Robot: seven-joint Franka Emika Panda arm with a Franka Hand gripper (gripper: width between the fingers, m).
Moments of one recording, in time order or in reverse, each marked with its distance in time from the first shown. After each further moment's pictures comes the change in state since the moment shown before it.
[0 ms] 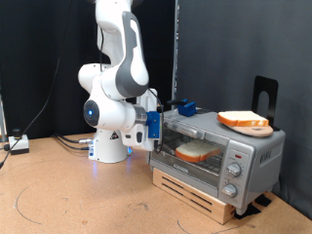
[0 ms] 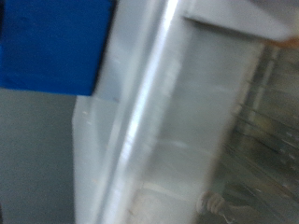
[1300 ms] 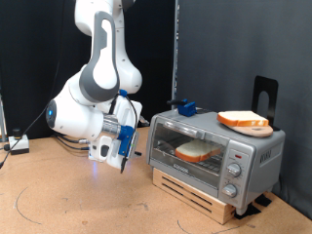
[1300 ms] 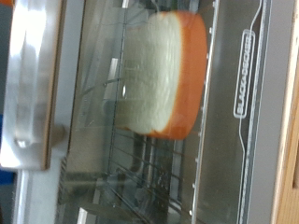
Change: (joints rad) arm -0.105 0.198 -0.058 0.232 -0.005 0.121 0.117
